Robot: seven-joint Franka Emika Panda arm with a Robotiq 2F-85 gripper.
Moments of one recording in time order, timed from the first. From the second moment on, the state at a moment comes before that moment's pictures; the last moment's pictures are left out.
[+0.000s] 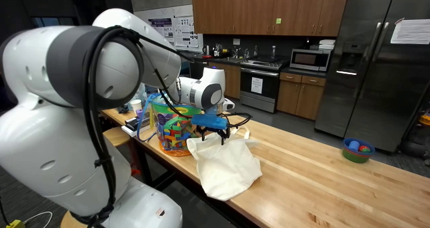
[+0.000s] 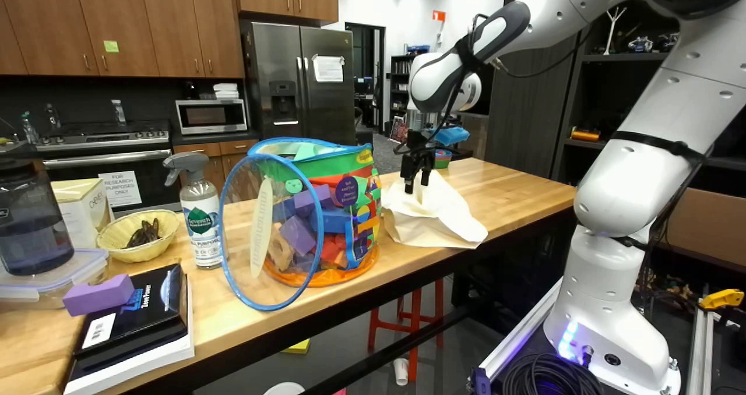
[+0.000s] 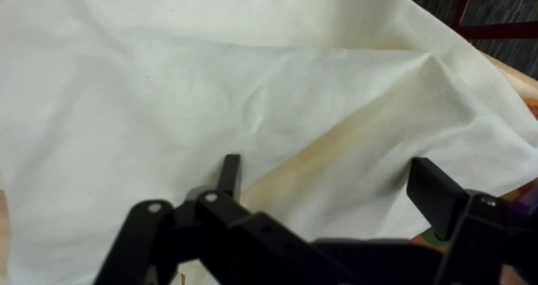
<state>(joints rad) 0.04 -0.30 0.02 -2.52 0.08 2.23 -0.21</state>
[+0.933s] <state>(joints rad) 0.04 -0.31 0.01 -2.44 -0.07 2.35 -0.23</state>
